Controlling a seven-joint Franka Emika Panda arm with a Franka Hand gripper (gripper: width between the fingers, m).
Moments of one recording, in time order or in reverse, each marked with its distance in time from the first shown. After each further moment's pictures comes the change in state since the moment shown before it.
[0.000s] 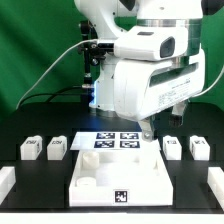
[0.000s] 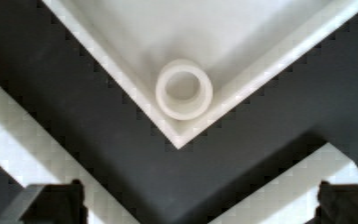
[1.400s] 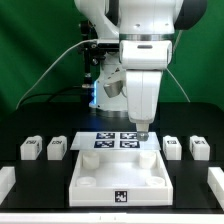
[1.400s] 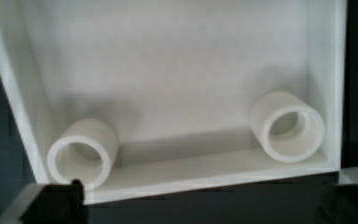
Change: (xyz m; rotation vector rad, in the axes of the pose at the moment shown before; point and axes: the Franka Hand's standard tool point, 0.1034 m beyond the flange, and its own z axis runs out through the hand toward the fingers) arm -0.061 -0.039 0.025 -0.024 0.006 -0.545
